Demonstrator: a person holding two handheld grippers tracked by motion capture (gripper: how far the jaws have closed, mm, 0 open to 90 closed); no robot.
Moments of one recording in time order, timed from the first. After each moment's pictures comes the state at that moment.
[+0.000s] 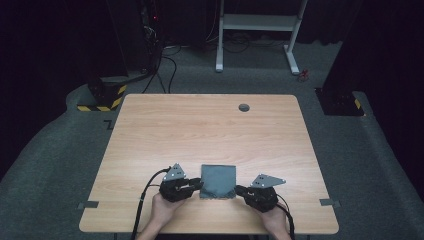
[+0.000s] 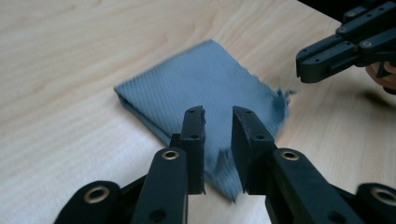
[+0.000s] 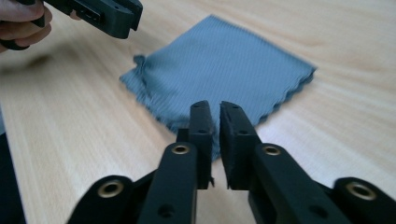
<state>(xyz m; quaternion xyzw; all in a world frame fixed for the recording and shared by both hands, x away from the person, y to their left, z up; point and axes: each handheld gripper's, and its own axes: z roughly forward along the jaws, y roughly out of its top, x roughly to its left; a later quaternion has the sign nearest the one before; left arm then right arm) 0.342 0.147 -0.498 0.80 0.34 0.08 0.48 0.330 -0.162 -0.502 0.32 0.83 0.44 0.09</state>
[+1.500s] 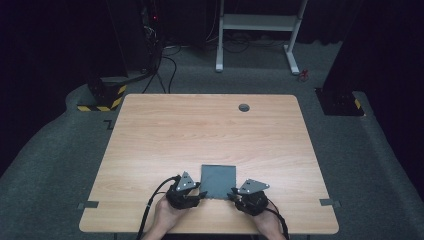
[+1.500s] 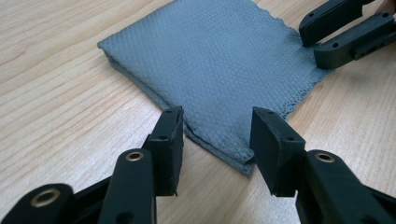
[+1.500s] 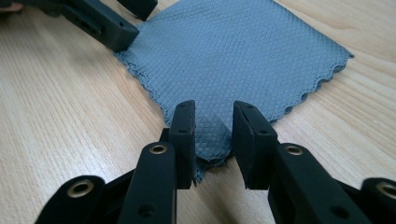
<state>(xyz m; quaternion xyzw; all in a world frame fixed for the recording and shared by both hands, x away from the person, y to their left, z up) 0.326 0.131 -0.525 0.84 0.33 0.13 0.40 0.323 -0.136 -0.522 0.29 0.87 0.38 0.14</state>
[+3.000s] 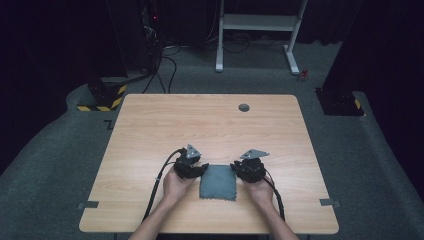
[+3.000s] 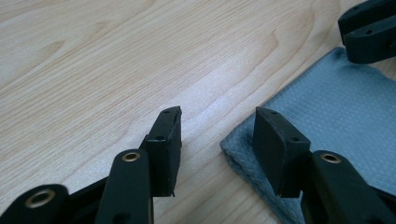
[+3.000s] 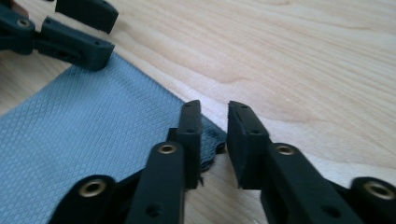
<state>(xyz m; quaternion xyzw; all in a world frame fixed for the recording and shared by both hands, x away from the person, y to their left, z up) 0.416 0.117 -0.516 0.83 0.39 0.16 0.37 0.414 -0.136 -0.515 0.39 0.82 0.38 0.14</state>
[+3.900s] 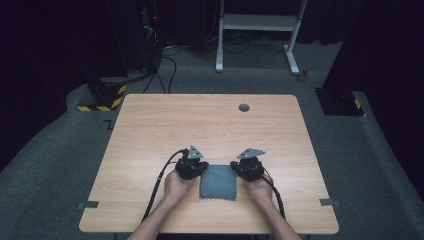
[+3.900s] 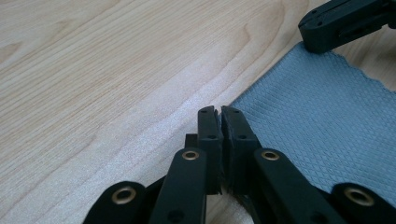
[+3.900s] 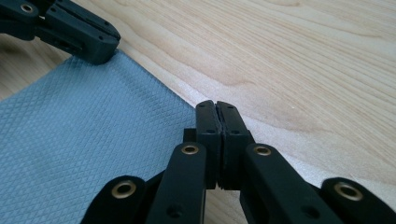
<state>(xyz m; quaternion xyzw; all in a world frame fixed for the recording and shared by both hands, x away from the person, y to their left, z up) 0.416 0.115 -0.517 0.84 0.36 0.13 0.38 0.419 -0.130 -0.515 0.37 0.84 0.37 0.14</state>
